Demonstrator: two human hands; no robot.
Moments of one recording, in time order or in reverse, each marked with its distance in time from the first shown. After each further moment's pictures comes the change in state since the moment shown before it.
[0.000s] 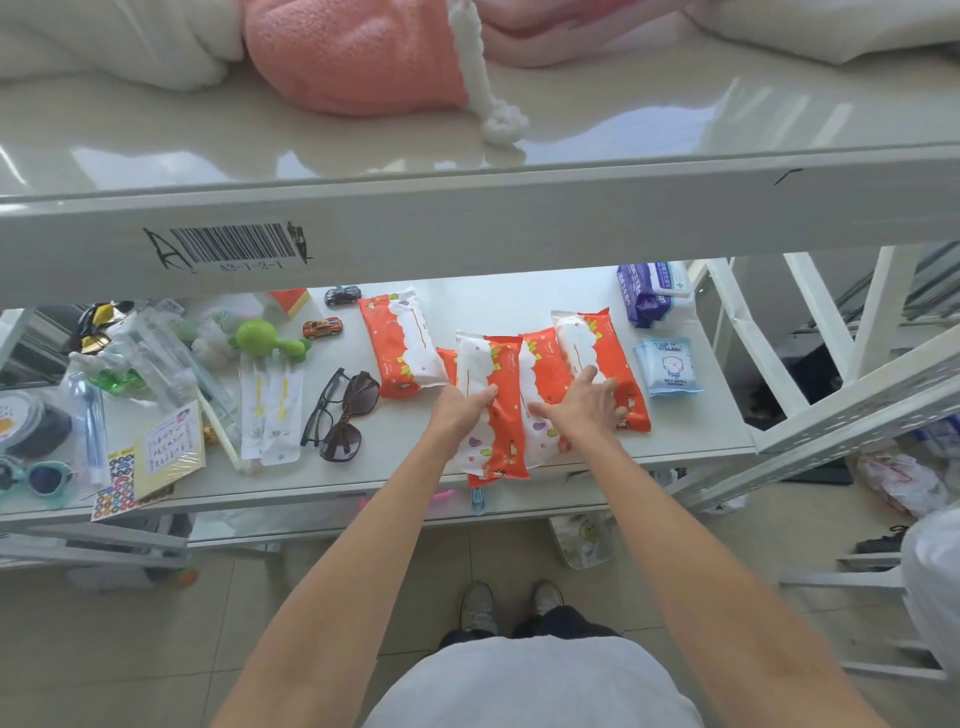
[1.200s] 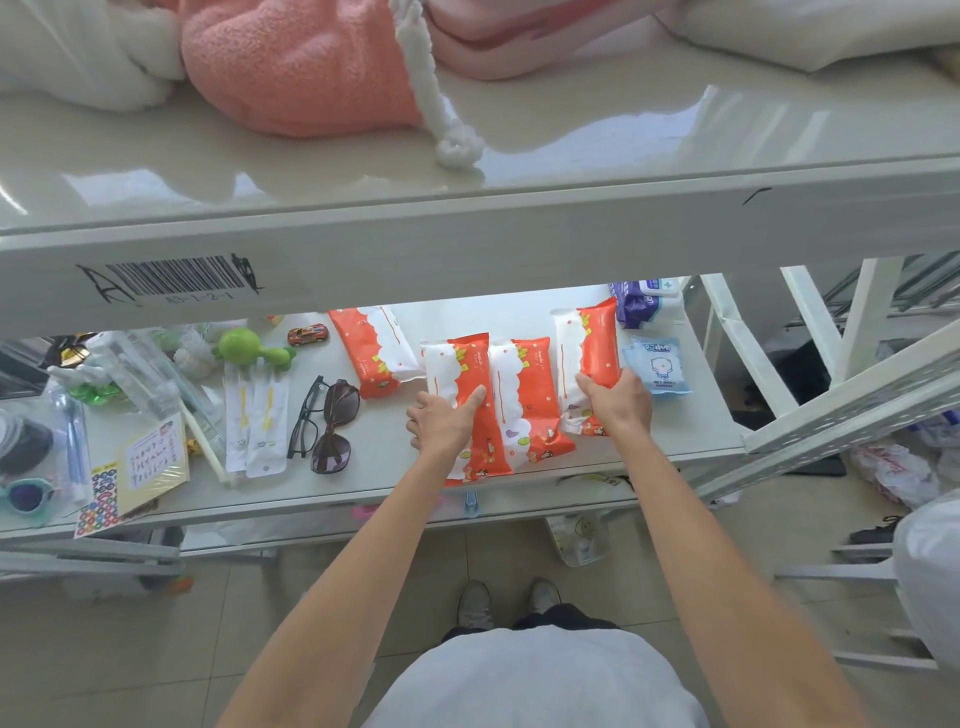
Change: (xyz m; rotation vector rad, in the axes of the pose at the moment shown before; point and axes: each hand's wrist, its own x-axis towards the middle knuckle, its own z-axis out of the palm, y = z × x) left_hand -0.006 0.002 0.014 0.270 0.261 -0.073; right_hand 0.021 0.046 -0.040 0.516 0.044 0.050
